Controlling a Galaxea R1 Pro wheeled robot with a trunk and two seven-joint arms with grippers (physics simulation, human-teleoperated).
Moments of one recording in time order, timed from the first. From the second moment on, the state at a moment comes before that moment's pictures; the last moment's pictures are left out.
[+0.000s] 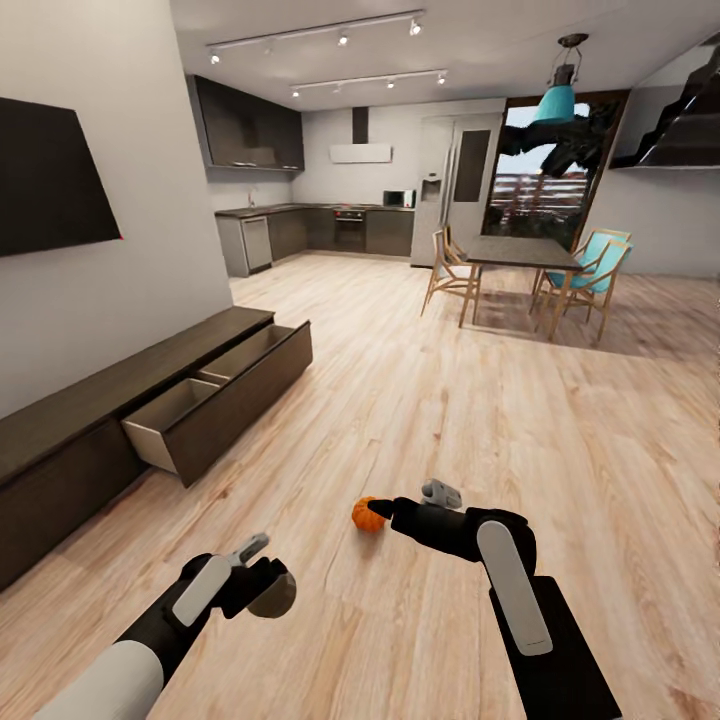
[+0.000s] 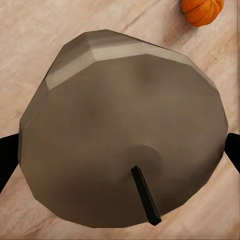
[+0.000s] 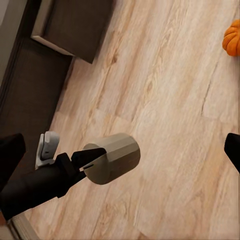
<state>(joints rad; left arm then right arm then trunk) -0.60 0.07 -0.23 -0.63 1.04 0.56 0.35 -0.41 0.14 0.09 -1.53 -0.79 1.03 -0.26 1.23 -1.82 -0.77</state>
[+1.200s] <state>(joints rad) -0.60 0.07 -0.23 -0.63 1.04 0.56 0.35 -0.41 0.14 0.09 -1.53 -0.79 1.03 -0.26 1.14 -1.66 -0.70</state>
